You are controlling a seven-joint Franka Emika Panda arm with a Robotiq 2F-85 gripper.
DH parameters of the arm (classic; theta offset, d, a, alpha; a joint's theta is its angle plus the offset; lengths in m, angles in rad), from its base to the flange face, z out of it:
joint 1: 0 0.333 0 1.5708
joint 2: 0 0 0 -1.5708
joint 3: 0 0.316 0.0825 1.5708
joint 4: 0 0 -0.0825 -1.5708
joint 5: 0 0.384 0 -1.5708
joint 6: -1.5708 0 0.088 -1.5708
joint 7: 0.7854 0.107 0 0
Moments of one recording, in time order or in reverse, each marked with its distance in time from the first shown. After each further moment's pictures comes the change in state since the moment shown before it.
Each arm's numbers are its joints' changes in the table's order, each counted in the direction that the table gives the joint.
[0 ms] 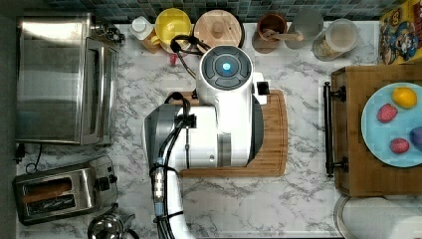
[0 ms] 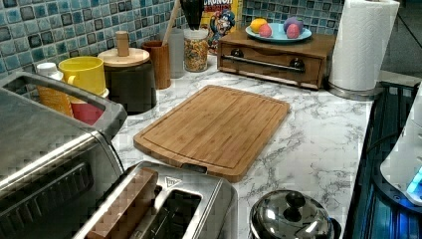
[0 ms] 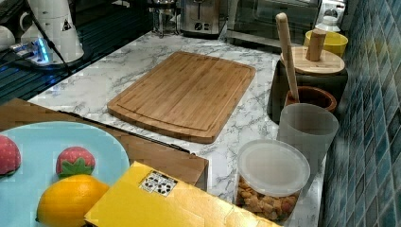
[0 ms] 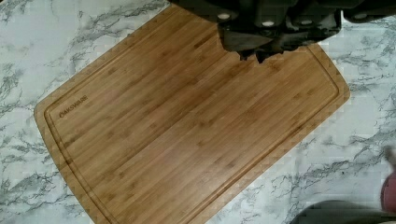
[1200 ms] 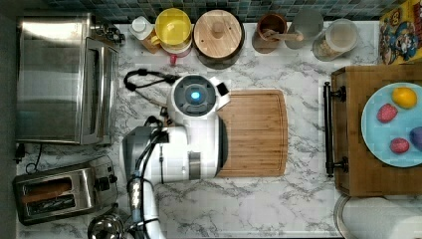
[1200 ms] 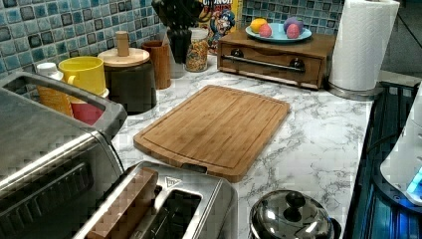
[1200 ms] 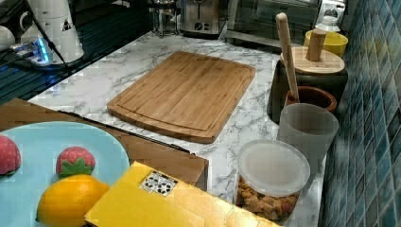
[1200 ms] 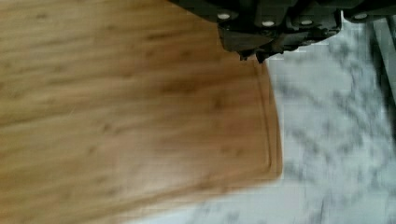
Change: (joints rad) arm 0.023 0.033 0.112 -0.210 0.130 -0.202 -0.417
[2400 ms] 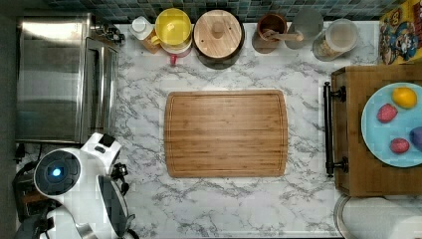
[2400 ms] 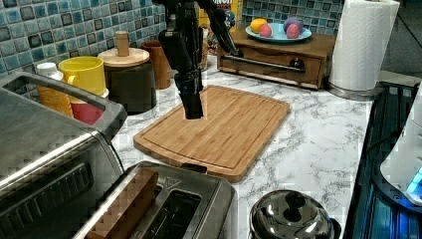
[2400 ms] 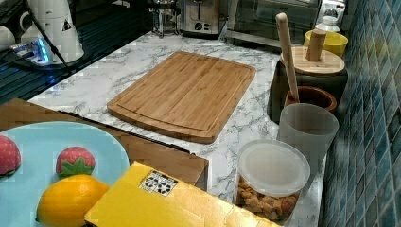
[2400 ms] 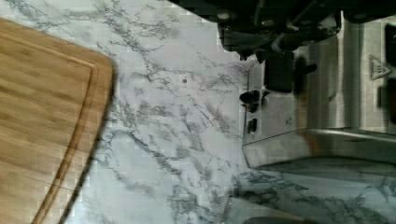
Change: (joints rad) arm 0.171 0.126 0.266 -0.117 0.105 0.009 -0.135
